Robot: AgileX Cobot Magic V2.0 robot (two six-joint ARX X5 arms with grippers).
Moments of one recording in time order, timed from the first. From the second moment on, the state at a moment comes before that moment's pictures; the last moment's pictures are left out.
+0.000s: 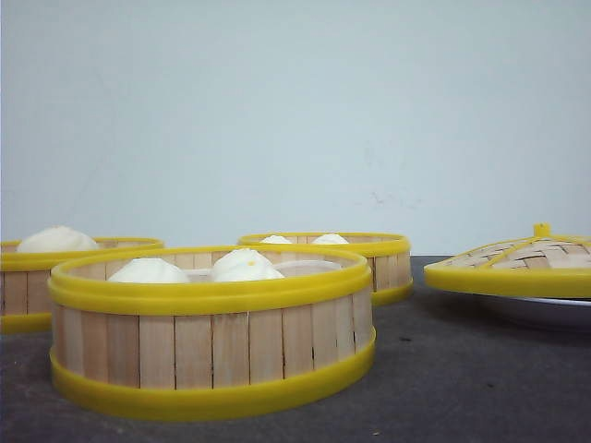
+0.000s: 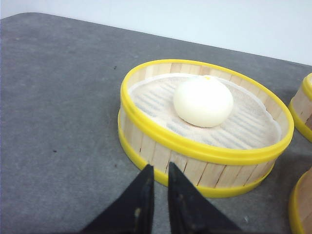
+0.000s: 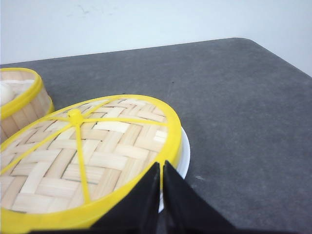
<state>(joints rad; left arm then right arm) -0.02 0.00 0.06 -0.25 -0.08 -0.18 -0.04 0.00 0.02 -0.17 0.02 0.15</state>
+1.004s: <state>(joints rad) -0.02 0.27 0.45 -0.31 -0.08 -0.31 -0.04 0.33 0.47 -0.16 -0.08 0.40</state>
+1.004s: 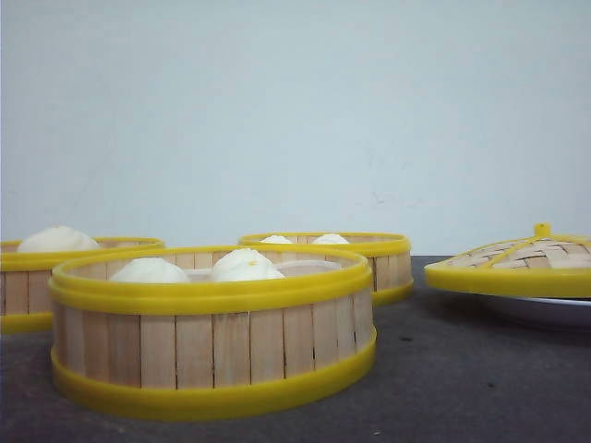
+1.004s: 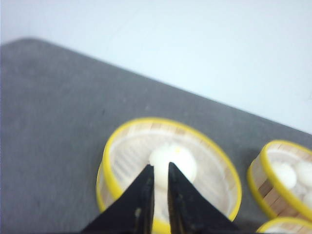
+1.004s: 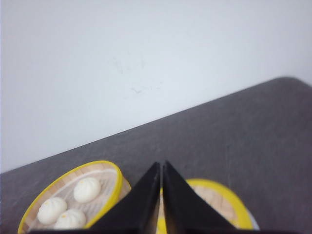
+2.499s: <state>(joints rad) -0.05 0.58 0.88 -0.38 0.29 -0.18 0.19 1.27 1.18 -0.44 -0.29 0.19</state>
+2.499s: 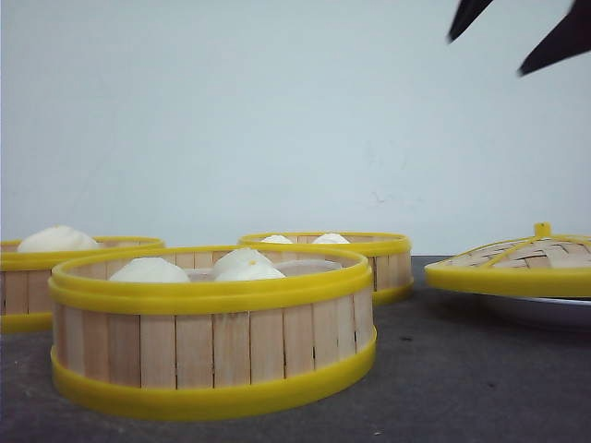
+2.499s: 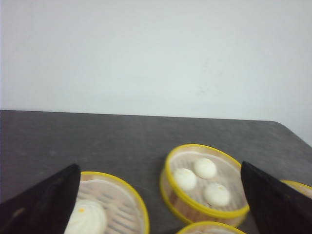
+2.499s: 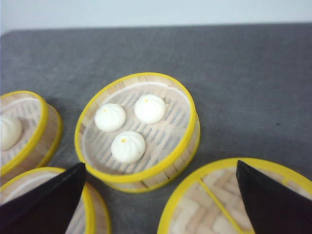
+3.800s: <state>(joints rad) -0.16 0.58 0.88 -0.43 0.35 -0.22 0.28 2.08 1.59 -0.38 -0.08 0.22</state>
